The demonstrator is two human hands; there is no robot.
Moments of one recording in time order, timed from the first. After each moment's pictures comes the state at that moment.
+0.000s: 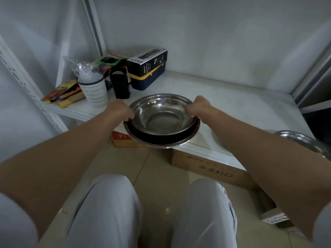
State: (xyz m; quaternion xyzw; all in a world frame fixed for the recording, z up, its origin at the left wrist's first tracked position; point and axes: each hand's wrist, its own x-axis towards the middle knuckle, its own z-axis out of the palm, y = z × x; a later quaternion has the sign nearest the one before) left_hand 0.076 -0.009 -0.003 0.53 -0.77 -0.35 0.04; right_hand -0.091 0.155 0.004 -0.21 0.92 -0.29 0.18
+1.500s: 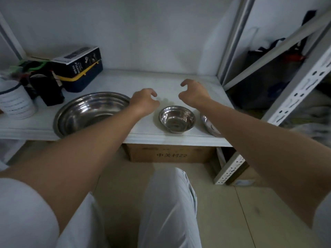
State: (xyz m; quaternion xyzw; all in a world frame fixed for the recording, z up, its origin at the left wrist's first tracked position) left_hand -0.044 0.185 0.018 0.23 -0.91 -0.33 0.09; right_hand -0.133 0.322 0.036 -0.18 0.94 -0.29 0.03
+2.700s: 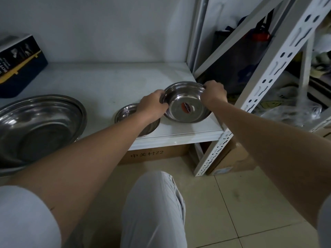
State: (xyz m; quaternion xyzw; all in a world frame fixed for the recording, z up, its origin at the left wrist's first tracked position) left_hand -0.141 0.293 -0.027 0.11 -0.92 -0.37 0.04; right_hand -0.235 0.457 -0.019 -0.01 0.97 -0.24 -0.04
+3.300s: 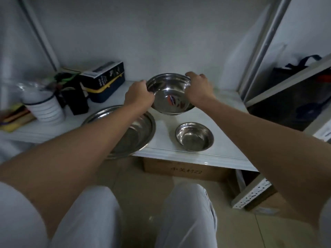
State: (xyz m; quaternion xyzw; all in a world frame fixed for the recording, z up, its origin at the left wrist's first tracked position) left_hand -0.052 0.127 0.053 0.29 -0.89 -0.26 0.23; right_hand -0.154 0.268 0.071 -0.26 0.93 -0.25 -0.08
